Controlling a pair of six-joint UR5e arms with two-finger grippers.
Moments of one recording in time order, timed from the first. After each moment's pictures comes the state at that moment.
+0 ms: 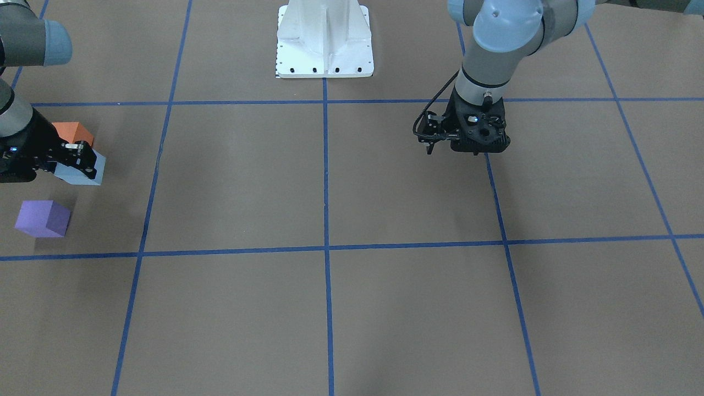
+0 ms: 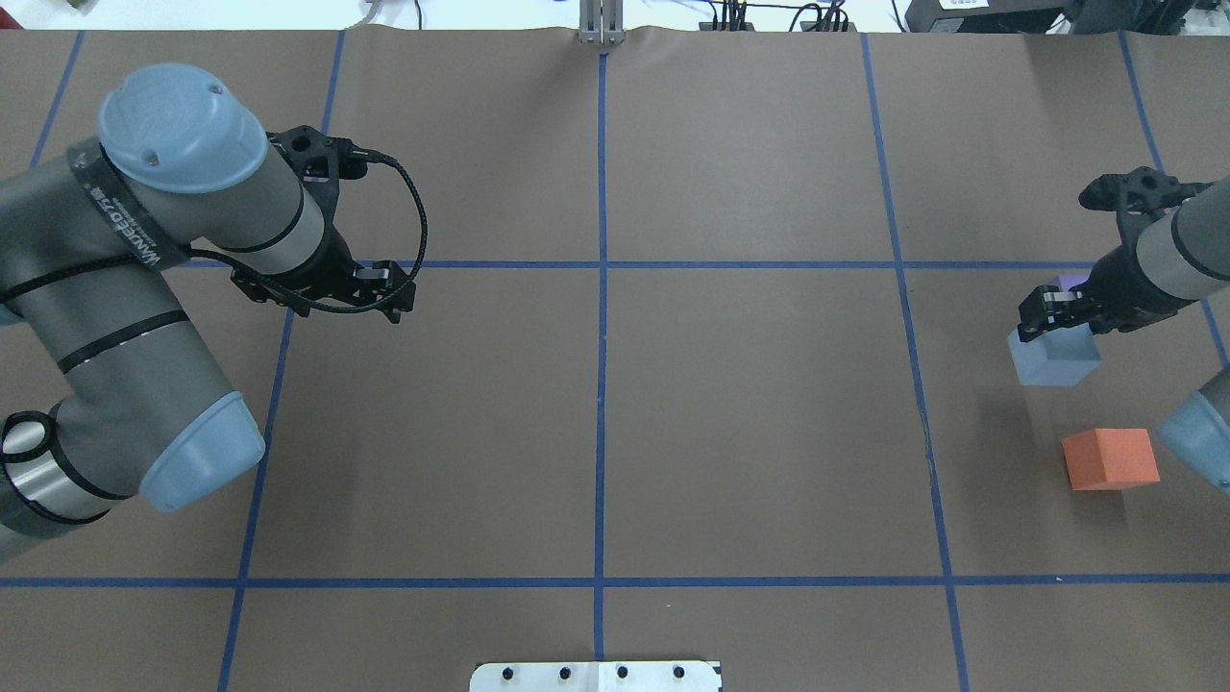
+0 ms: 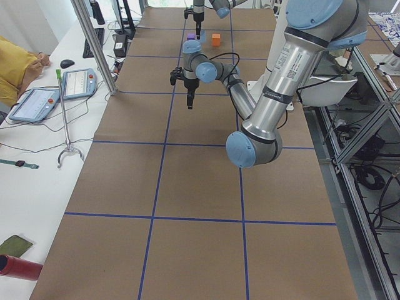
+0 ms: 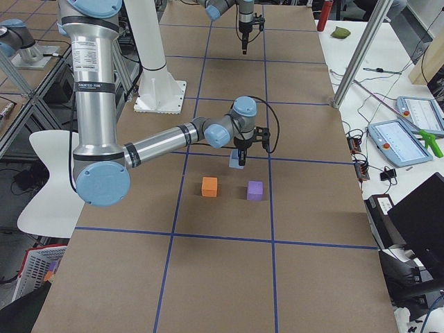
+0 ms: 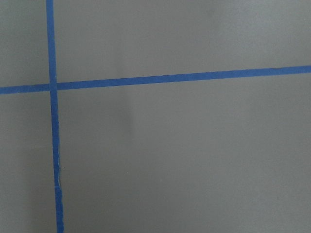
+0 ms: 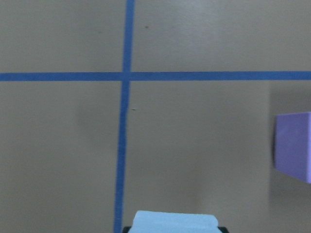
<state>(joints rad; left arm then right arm) -0.73 -2.06 -1.93 -1.40 -2.00 -0.95 0.98 -1.59 1.86 -1.31 2.18 0.80</state>
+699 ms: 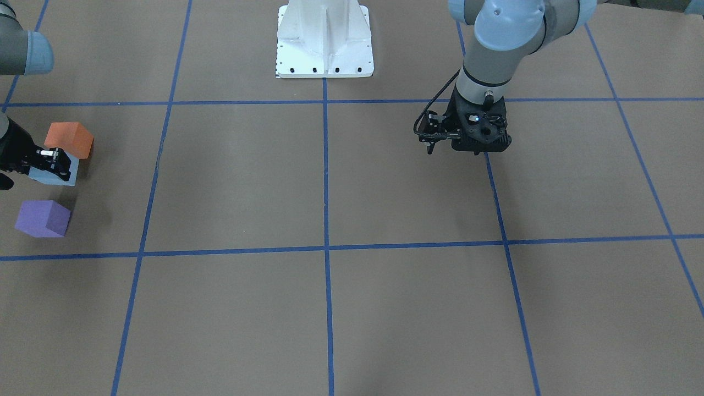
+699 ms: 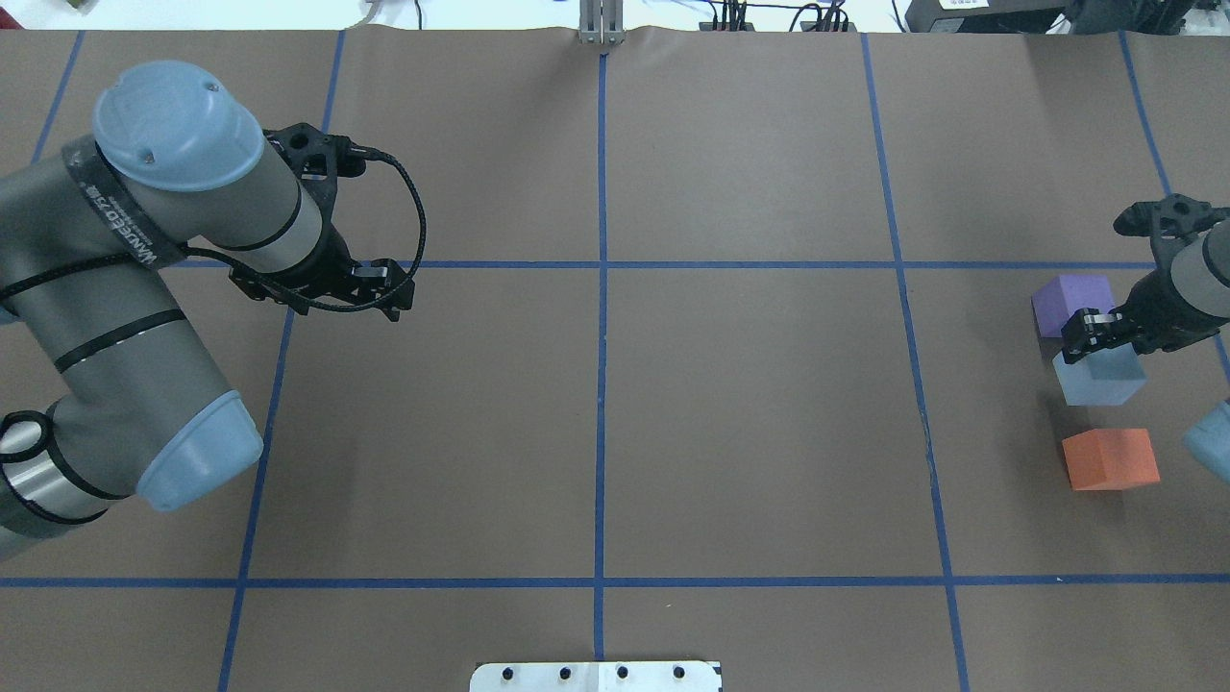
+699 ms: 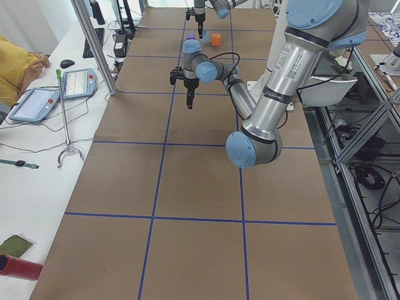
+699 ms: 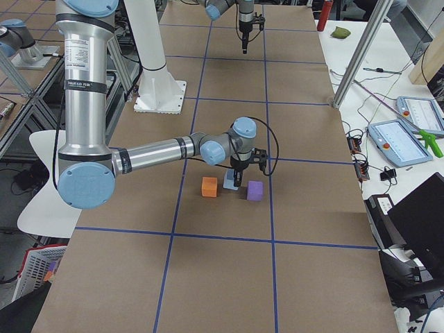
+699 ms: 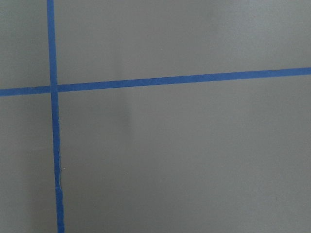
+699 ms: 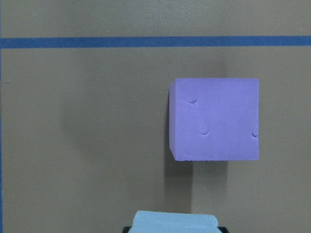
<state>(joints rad) -0.73 -2.06 -1.93 -1.40 -2.00 -0.95 0.99 -1.62 1.78 -1.31 2.18 0.73</state>
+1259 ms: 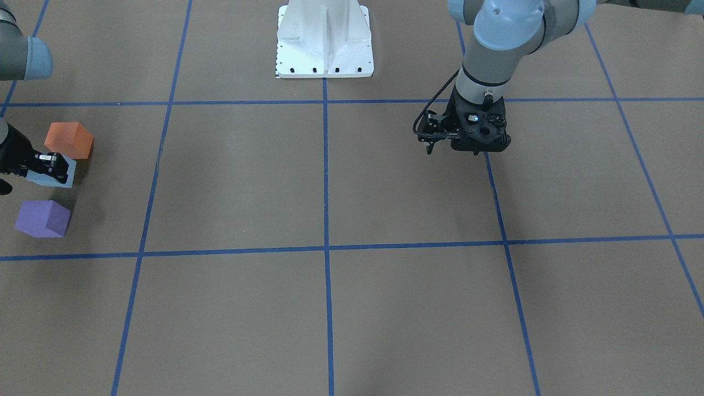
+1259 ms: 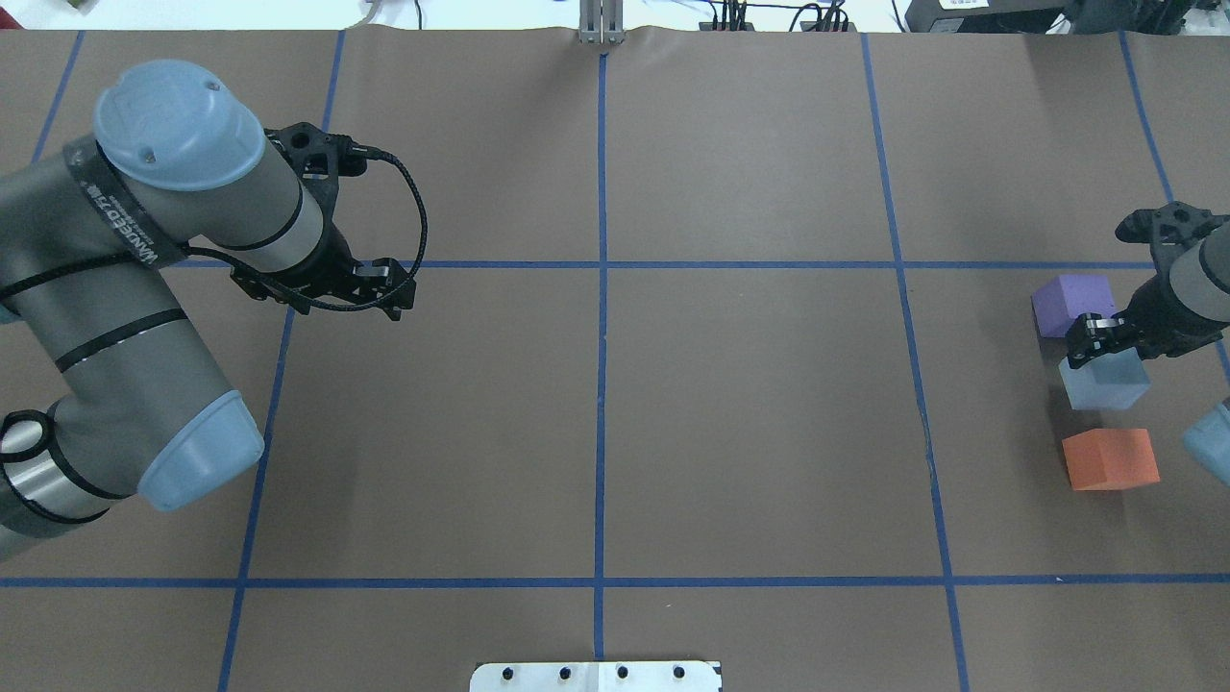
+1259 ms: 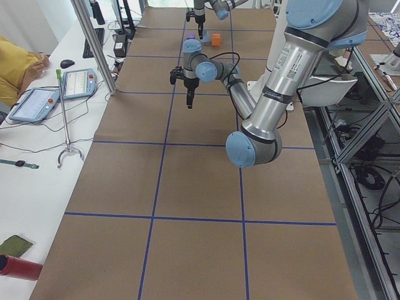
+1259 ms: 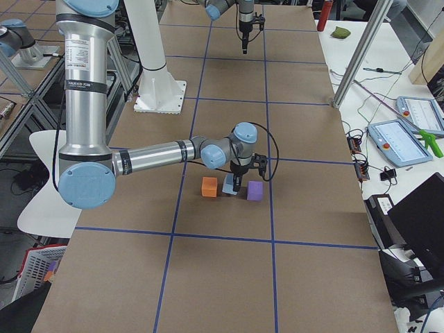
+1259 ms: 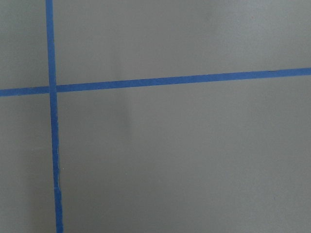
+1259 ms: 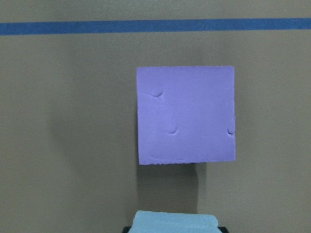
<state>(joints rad) -0.73 -2.06 -1.93 -1.40 -2.00 -0.95 0.99 -1.62 1.75 -1.31 2.17 0.73</state>
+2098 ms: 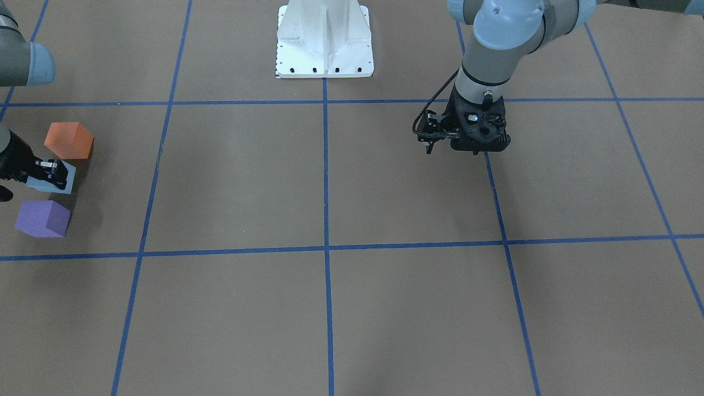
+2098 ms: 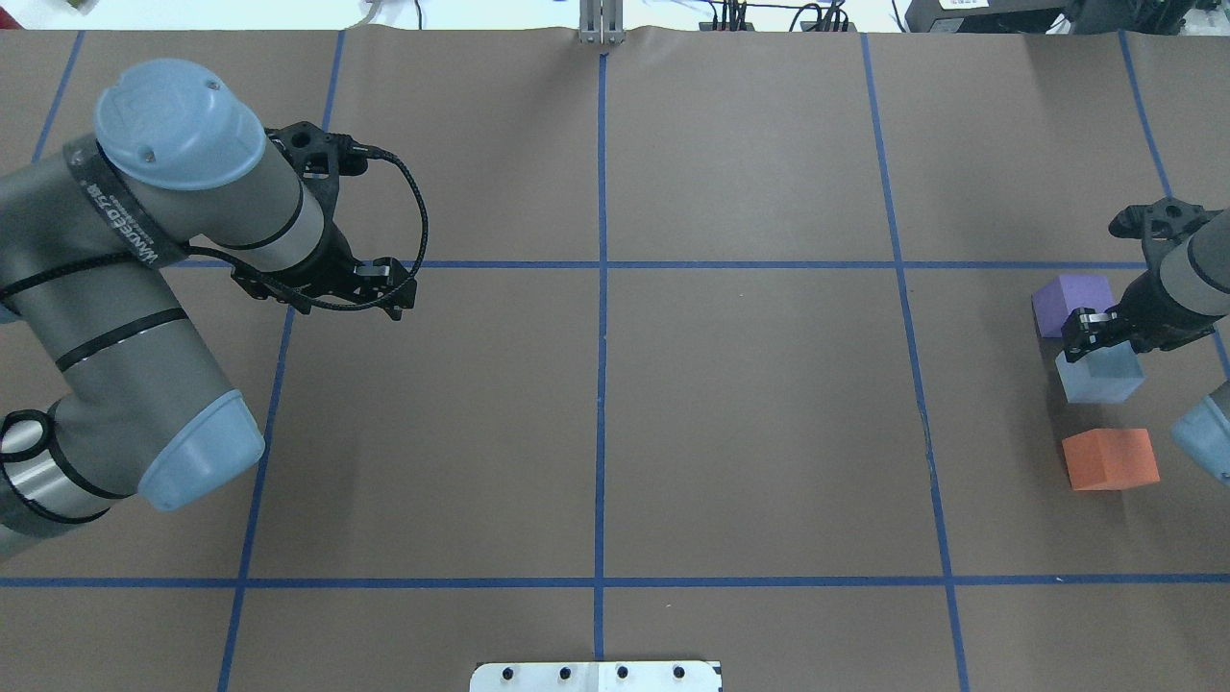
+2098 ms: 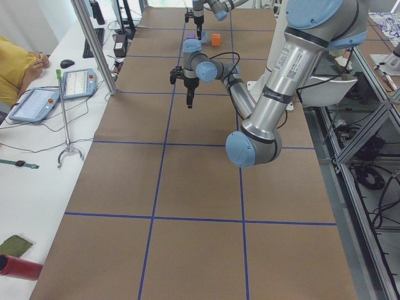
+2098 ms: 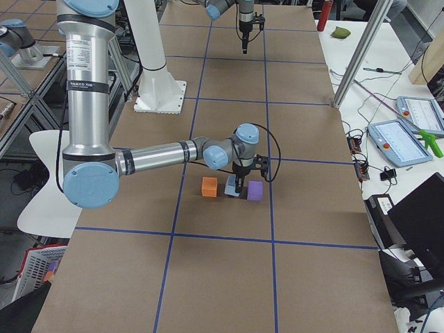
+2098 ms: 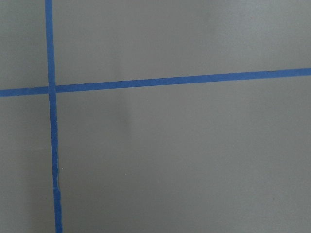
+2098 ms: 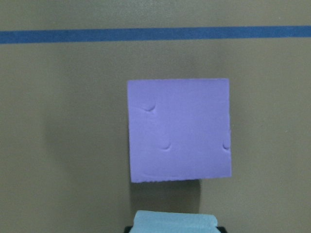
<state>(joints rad) -0.73 -2.06 -1.93 -1.40 -2.00 -0.96 0.99 -1.59 1.72 -1.31 2.16 0.73</state>
